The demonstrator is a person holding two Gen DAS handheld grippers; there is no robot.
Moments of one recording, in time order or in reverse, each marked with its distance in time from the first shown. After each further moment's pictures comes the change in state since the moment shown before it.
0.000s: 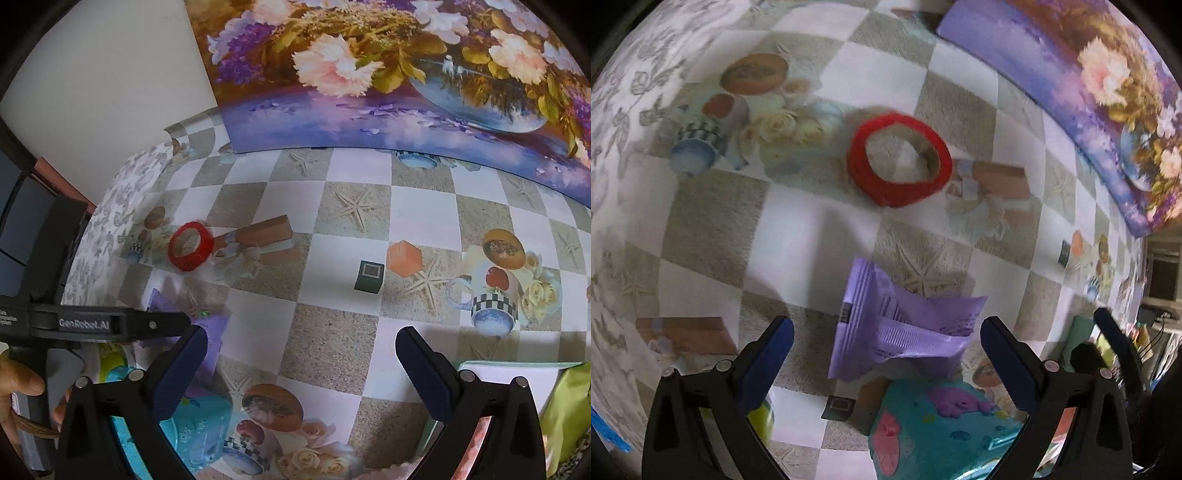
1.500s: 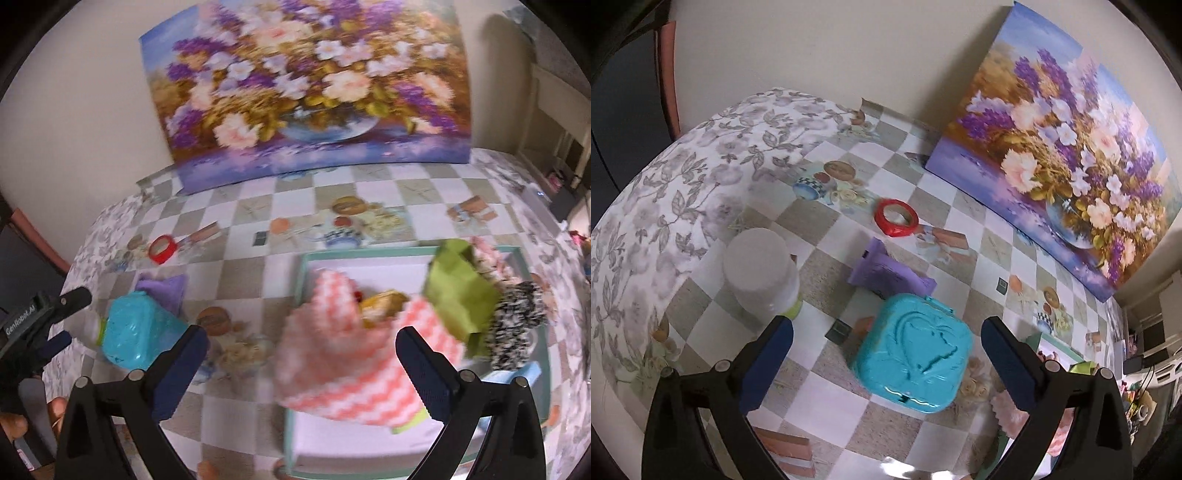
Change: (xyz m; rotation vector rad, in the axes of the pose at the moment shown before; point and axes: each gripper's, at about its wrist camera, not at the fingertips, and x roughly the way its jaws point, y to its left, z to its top) left arm -0.101 -0.011 -0.163 -0.154 -0.638 0.023; right arm -0.133 -0.037 -0.118 0.159 -0.219 -0.163
